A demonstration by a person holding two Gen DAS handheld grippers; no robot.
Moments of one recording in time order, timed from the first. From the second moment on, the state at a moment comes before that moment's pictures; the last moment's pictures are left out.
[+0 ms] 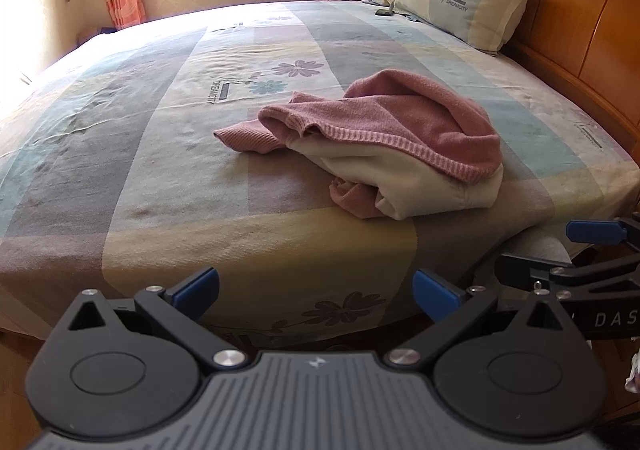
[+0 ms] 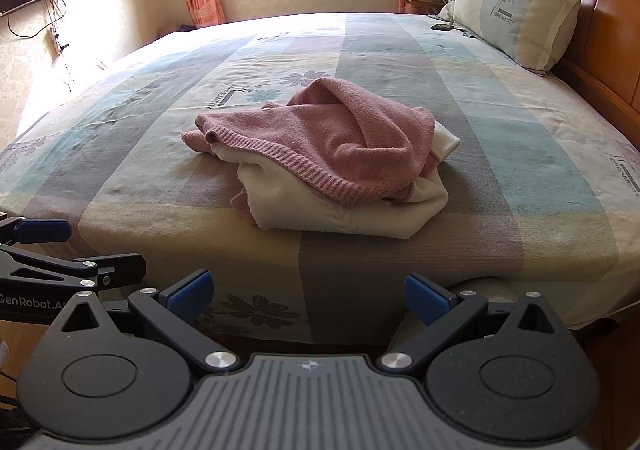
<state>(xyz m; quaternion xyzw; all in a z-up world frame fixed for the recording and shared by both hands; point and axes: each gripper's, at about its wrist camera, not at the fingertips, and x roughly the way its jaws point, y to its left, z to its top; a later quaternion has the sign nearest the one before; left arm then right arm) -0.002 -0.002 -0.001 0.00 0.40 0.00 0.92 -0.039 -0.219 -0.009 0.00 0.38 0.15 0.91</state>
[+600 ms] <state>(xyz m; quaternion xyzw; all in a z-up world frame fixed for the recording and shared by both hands) -0.001 -0.002 0.000 0.00 0.40 0.00 0.92 -0.040 -0.221 -0.008 0.00 0.38 0.15 0.91</state>
